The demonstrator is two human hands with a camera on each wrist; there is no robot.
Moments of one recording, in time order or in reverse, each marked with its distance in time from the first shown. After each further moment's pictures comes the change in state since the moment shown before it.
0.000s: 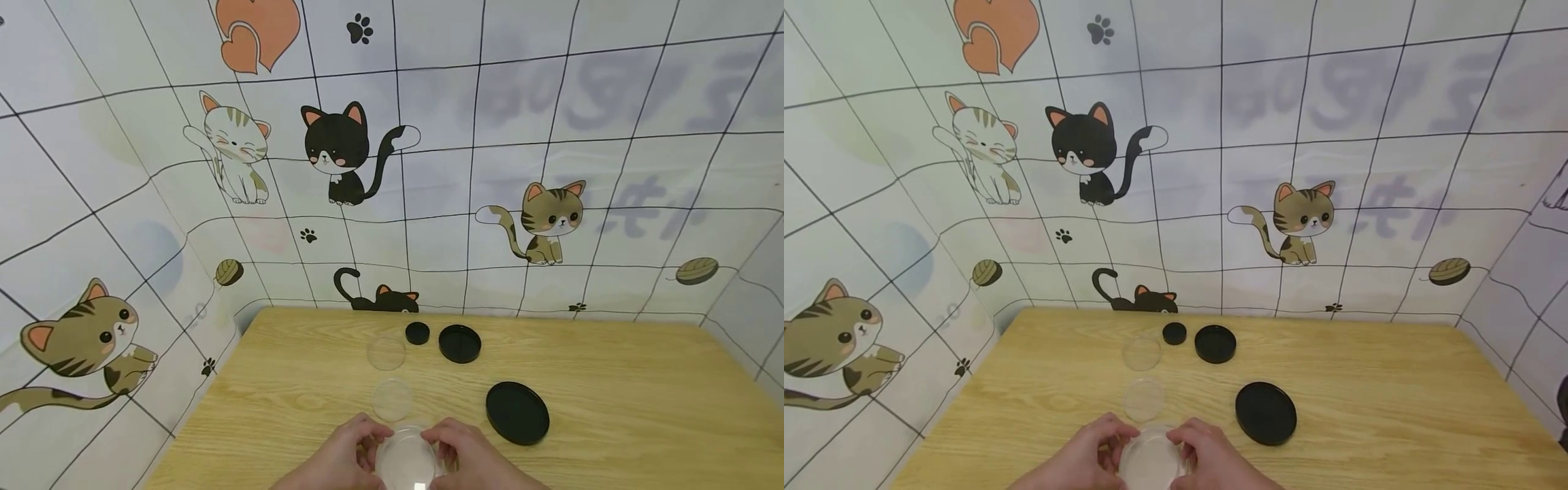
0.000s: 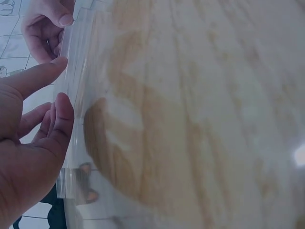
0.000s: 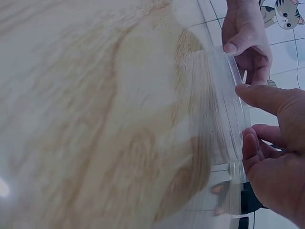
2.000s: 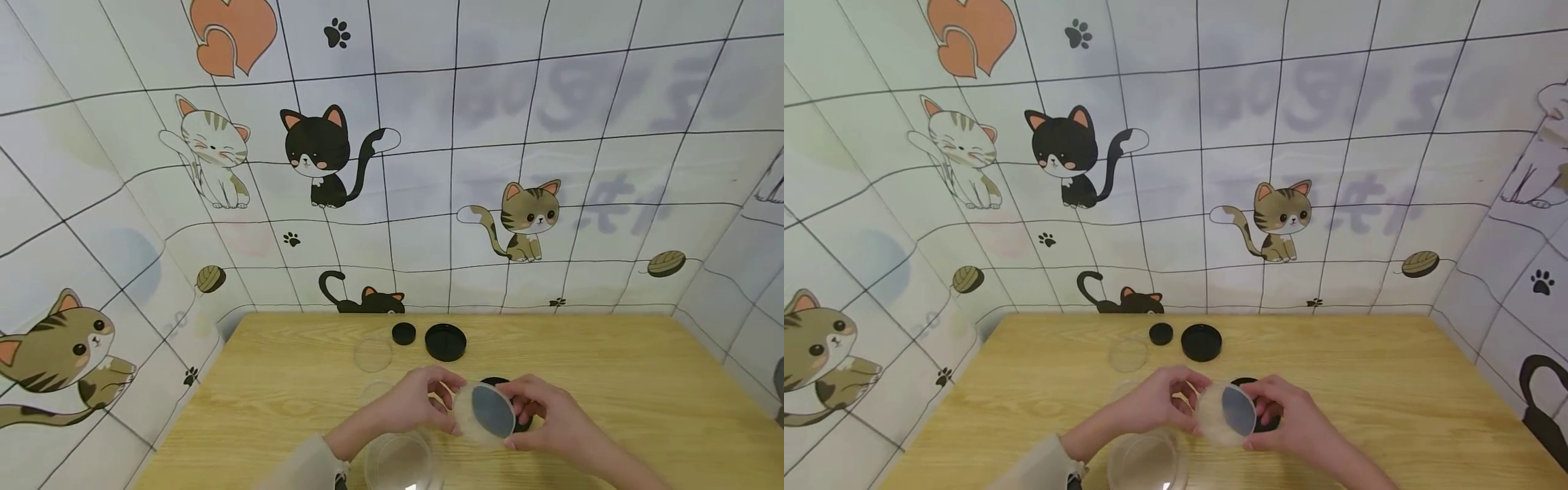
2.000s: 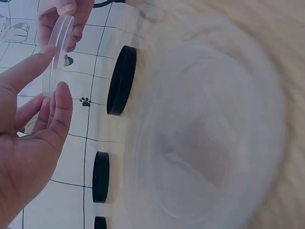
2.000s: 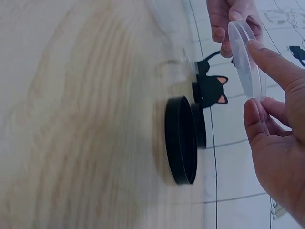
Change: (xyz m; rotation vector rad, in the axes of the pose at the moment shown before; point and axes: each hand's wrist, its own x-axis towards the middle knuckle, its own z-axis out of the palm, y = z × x) left_hand 0.115 0.073 0.046 -0.108 -0.177 0.108; right_hand -0.078 0.005 -0.098 -0.079 0.338 -0.110
